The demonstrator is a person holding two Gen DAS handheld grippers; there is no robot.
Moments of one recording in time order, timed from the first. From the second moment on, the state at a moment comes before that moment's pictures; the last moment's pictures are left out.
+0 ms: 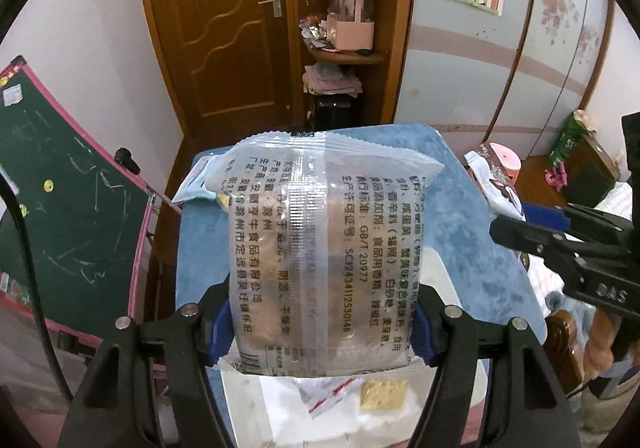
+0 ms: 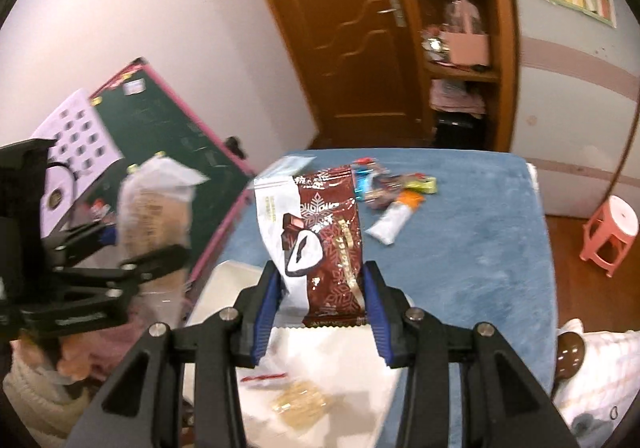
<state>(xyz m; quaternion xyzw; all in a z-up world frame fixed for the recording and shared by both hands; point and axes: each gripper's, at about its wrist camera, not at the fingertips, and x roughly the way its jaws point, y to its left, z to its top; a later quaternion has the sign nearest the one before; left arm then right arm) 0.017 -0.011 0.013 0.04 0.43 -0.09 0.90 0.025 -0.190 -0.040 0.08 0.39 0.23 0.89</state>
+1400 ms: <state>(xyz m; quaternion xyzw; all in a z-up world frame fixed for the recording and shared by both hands) -0.010 -0.026 -0.116 0.02 0.48 -0.11 0.87 -0.013 -0.164 -0.133 0.07 0.44 0.13 0.89</state>
